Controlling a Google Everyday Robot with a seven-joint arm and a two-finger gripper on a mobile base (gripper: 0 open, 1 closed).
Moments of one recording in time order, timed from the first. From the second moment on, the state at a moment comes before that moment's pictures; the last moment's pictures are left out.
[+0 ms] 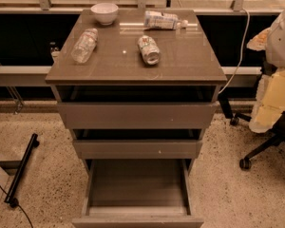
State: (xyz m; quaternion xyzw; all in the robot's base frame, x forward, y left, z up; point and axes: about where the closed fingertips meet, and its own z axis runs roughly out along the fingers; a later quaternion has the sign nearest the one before) arm 0.438 -0.217 0.976 -0.60 0.78 -0.03 0.16
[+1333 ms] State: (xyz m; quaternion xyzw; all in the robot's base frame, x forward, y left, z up) arm 0.431 -0.209 0.934 -0.59 0.79 -0.01 0.16
